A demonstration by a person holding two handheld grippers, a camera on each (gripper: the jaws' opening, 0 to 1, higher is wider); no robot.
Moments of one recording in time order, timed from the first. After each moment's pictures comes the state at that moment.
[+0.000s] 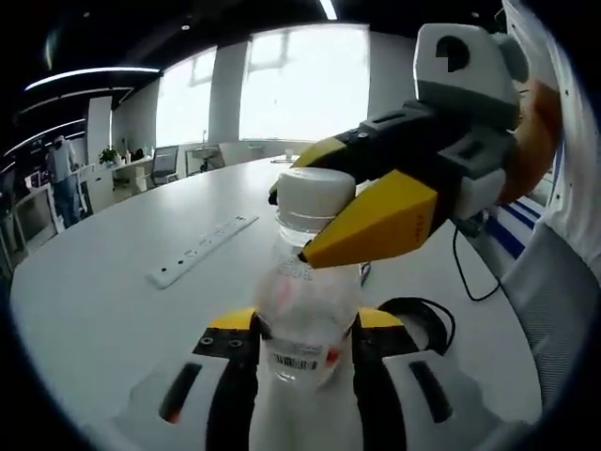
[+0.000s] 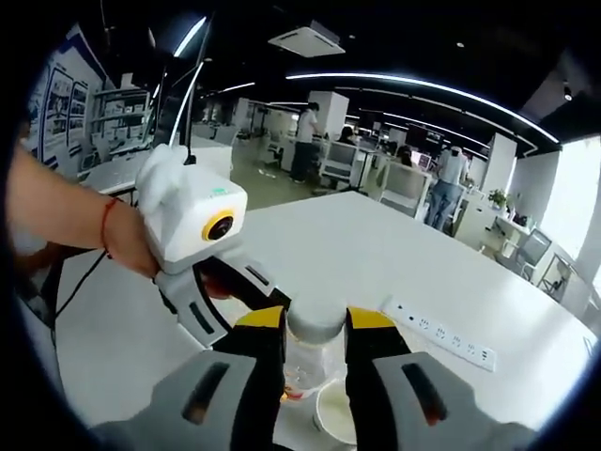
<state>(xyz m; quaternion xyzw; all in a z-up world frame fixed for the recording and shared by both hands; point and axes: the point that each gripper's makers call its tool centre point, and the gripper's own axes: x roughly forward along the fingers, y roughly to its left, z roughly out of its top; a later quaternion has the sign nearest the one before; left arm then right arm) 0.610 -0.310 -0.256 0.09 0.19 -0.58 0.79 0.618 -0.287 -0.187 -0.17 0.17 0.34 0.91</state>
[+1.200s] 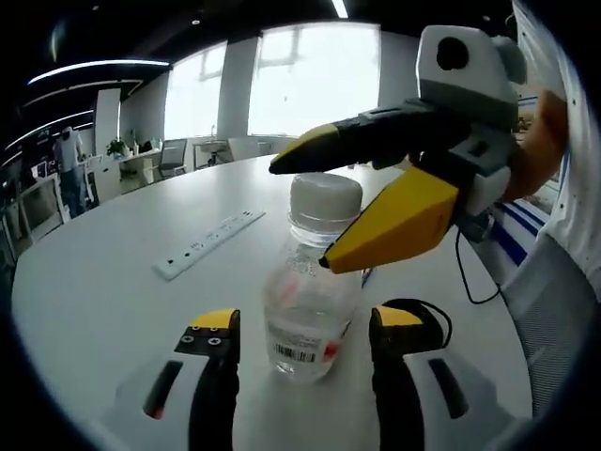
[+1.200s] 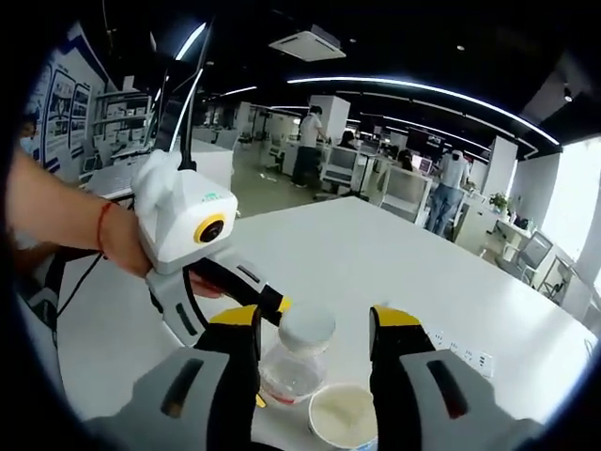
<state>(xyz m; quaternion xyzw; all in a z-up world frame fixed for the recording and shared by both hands) 0.608 -0.299 -0.249 0.07 0.21 -0.56 0.80 0.619 -0.289 -0.174 -0.16 0.16 0.34 0.91</state>
